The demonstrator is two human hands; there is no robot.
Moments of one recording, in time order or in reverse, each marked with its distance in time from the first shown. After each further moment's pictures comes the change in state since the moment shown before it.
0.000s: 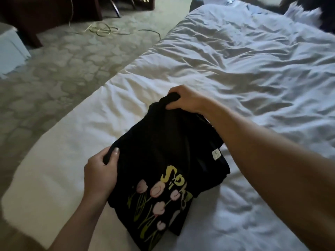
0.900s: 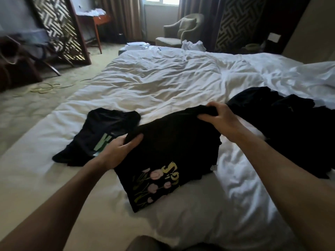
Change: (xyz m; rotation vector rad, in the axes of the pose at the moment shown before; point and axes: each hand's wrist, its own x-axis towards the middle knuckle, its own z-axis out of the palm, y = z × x) left_hand -0.188 0.080 0.048 0.105 -0.908 0.455; right_hand -0.467 0.087 0.010 0.391 0.836 0.170
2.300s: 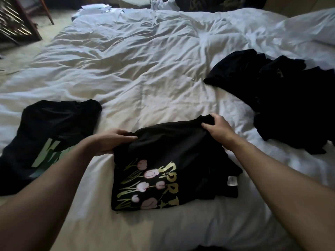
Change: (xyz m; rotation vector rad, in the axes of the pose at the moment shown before) left_hand 0.151 -0.041 0.056 -0.020 -0.425 -0.470; right_hand 0.013 0.170 0.005 -0.128 0.116 0.522
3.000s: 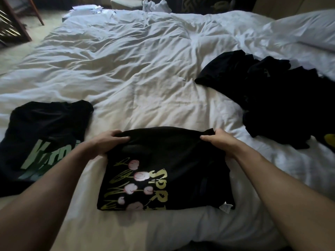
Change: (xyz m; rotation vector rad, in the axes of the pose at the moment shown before) left_hand 0.004 -0.006 0.014 0.167 0.188 0.051; right_hand -0.033 0.025 -0.020 0.120 -0.149 0.268
